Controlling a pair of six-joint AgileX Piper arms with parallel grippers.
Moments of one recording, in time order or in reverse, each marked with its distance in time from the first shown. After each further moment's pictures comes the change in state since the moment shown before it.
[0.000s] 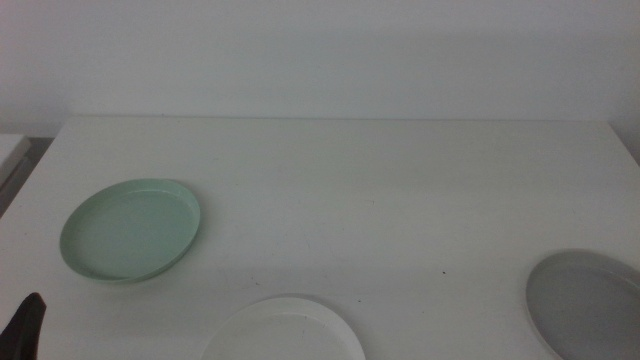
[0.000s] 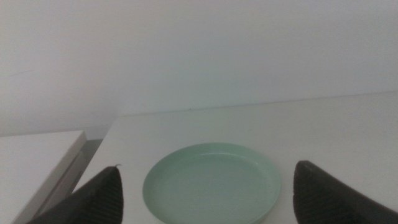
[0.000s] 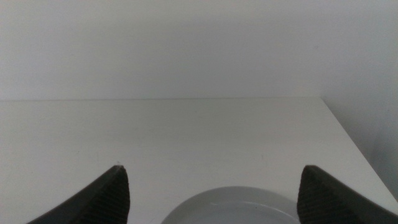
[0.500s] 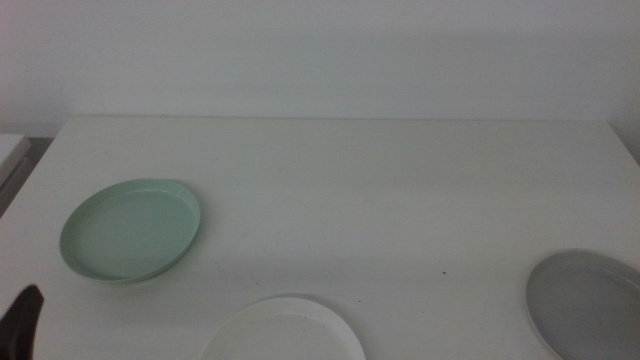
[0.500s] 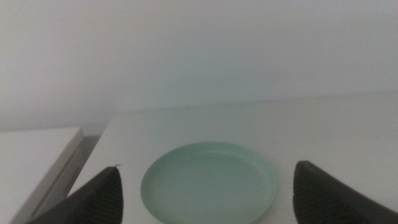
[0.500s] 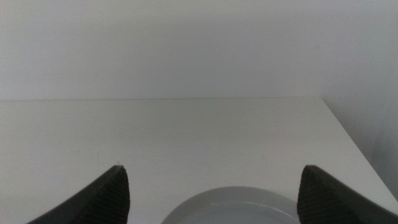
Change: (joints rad) left arm 0.000 0.032 -0.030 0.001 0.017 0.002; right arm 0.000 0.000 0.000 0.000 0.000 0.000
